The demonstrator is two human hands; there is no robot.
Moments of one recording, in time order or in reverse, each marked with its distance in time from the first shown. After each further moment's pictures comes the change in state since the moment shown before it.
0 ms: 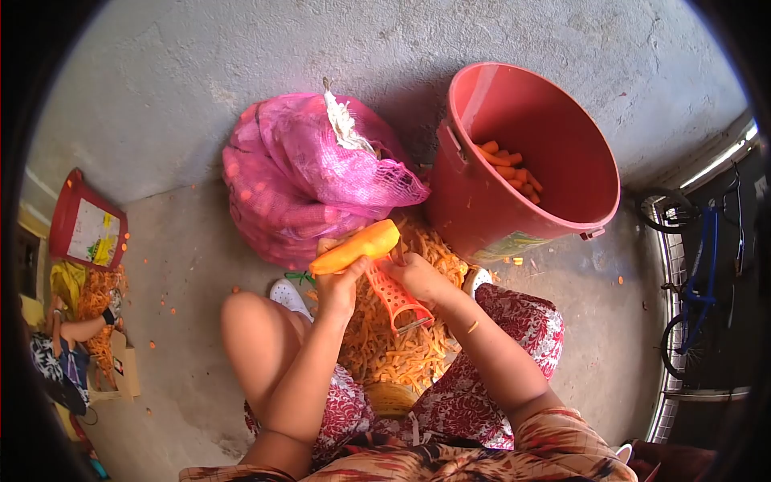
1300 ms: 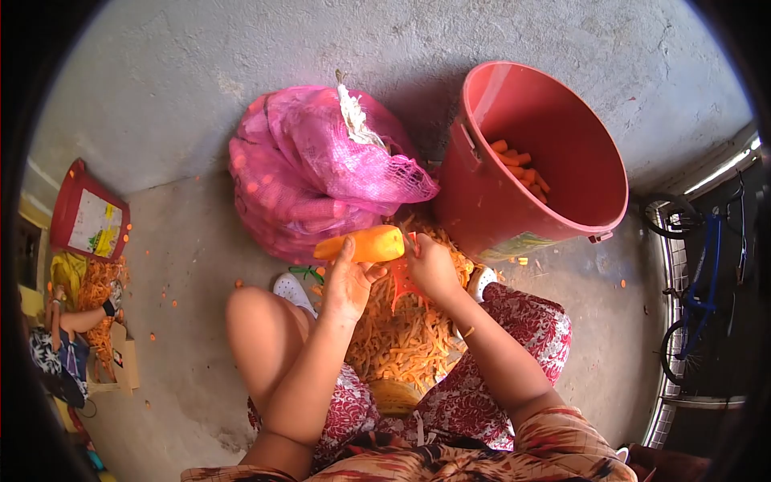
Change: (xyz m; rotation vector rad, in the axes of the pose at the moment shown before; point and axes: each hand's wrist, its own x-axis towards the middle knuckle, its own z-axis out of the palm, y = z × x) left_hand 0.000 0.015 -0.002 -0.303 0.132 -0.421; right_hand 0.007 0.003 0.001 -0.490 0.431 -0.150
